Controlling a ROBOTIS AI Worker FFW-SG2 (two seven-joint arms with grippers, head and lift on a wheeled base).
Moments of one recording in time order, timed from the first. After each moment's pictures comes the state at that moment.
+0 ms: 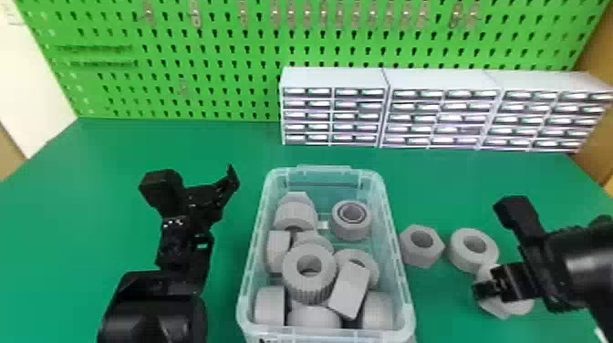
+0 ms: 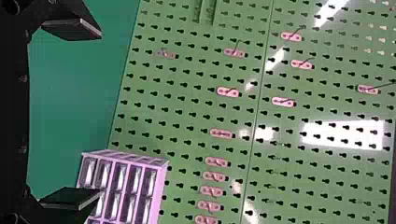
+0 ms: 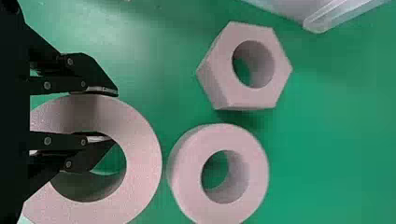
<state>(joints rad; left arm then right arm) -0.11 0.02 -0.05 -1.39 0.18 -0.16 0.10 -0.22 -0.34 0.09 -1.76 0.18 1.57 0.63</state>
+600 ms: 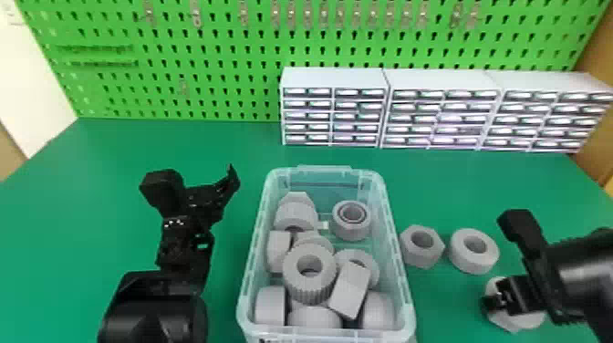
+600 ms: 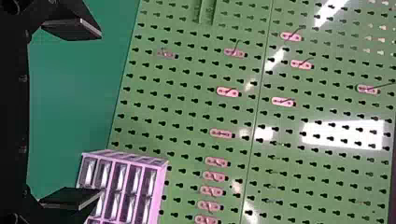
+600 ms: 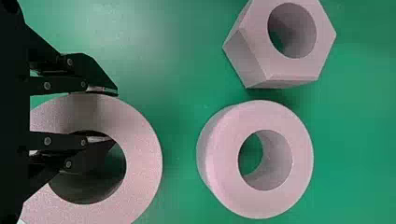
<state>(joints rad) -0.11 0.02 -0.05 -1.39 0.18 -0.16 0.10 -0.20 -0.34 0.09 -1.70 0.22 1.57 0.63</state>
